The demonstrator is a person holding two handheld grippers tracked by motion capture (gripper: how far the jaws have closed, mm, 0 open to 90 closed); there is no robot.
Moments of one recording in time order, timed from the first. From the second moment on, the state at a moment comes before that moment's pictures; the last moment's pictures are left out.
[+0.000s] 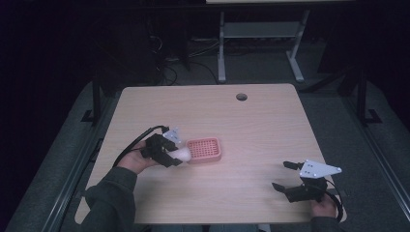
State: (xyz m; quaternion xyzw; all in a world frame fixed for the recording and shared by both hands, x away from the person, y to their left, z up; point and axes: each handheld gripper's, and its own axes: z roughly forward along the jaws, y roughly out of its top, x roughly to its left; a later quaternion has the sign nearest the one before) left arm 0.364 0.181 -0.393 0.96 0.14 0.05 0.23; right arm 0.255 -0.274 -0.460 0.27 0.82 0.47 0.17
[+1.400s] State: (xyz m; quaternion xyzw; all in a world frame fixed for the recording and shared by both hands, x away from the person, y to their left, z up) left arm 0.400 0.139 -0.387 0.97 0.12 0.05 0.22; right arm 0.255 -0.277 -0.459 0.28 0.82 0.48 0.17
